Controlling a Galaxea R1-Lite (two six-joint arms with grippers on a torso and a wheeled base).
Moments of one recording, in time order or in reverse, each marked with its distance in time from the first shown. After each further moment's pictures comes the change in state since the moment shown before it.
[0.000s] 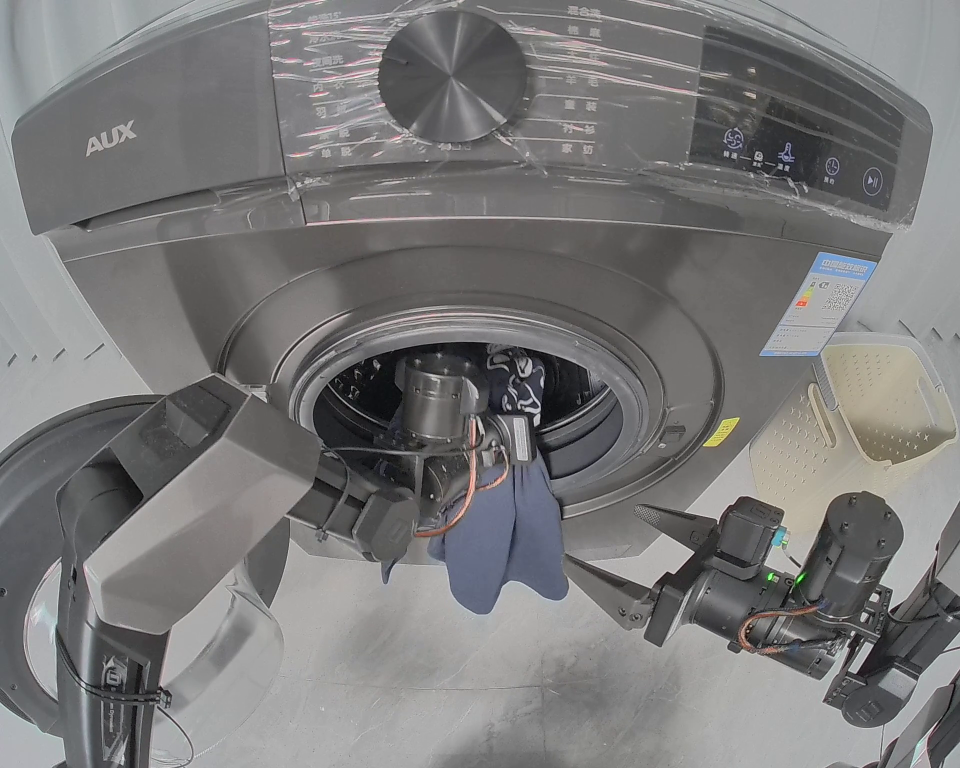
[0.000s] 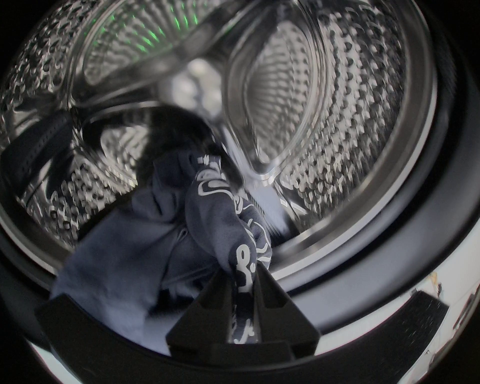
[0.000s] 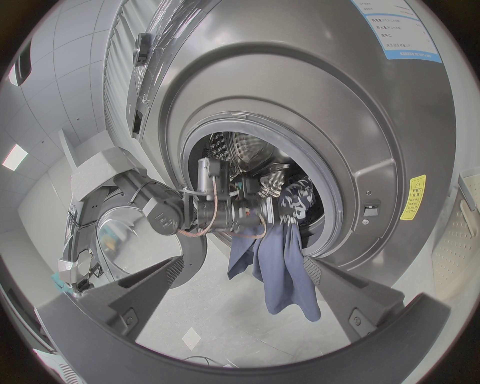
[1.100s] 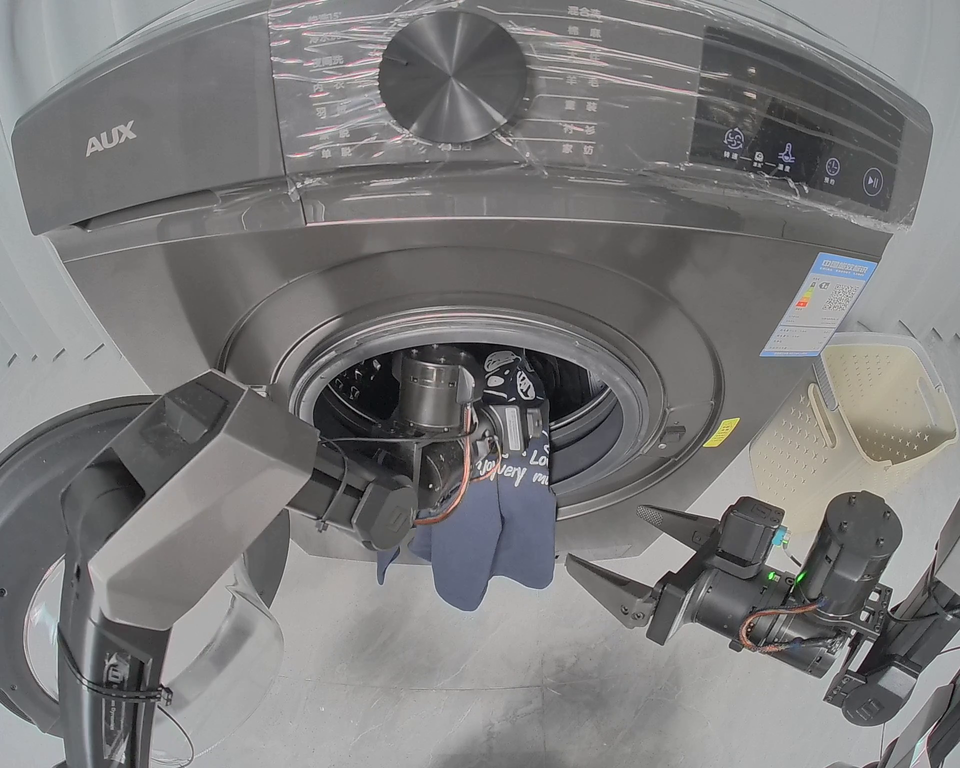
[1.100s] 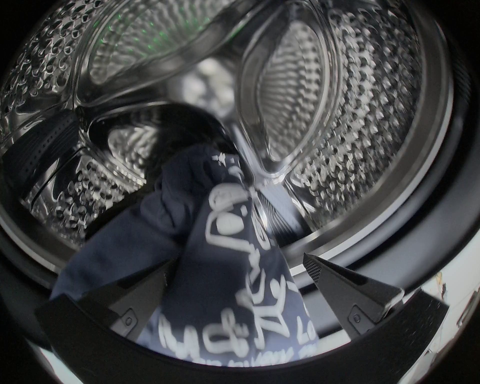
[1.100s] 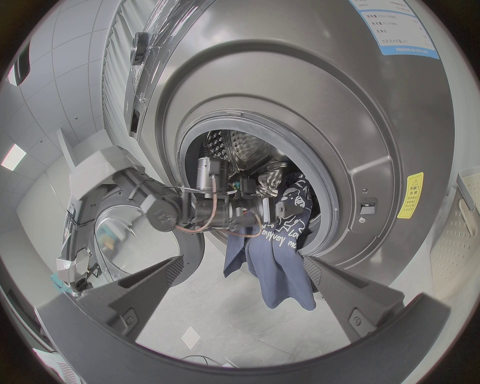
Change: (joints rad) left arm 0.017 0.019 -0.059 0.051 0.029 0.000; right arm -0.011 0.003 0.004 0.001 0.003 0.000
